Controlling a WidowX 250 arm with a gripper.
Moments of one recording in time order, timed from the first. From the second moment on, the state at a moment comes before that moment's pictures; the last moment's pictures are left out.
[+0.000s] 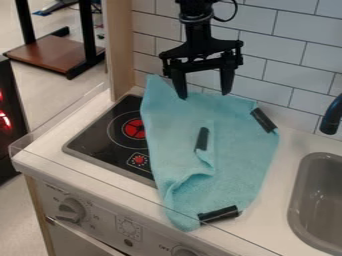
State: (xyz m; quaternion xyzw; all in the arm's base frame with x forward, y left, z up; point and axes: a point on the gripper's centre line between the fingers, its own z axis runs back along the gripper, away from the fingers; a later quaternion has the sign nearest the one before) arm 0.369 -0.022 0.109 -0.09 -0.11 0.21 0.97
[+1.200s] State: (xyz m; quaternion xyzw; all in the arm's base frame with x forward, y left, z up) arm 0.292 -0.103 0.056 -0.07 -0.07 0.04 0.99
